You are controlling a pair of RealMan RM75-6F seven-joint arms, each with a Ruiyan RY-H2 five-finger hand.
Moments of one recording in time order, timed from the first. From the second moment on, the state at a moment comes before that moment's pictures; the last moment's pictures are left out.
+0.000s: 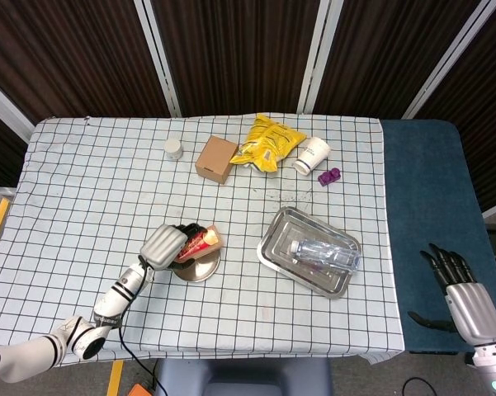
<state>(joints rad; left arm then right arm) -0.73 -1.65 -0.10 -1.14 1.52 0.98 -0.03 0.07 -1.08 -0.05 -1.57 -1.63 1.51 0.16</state>
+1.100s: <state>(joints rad) -0.59 -1.29 0.00 -1.54 1.57 1.19 0.06 0.01 -1.08 -0.03 -1.60 -1.62 1.58 0.02</state>
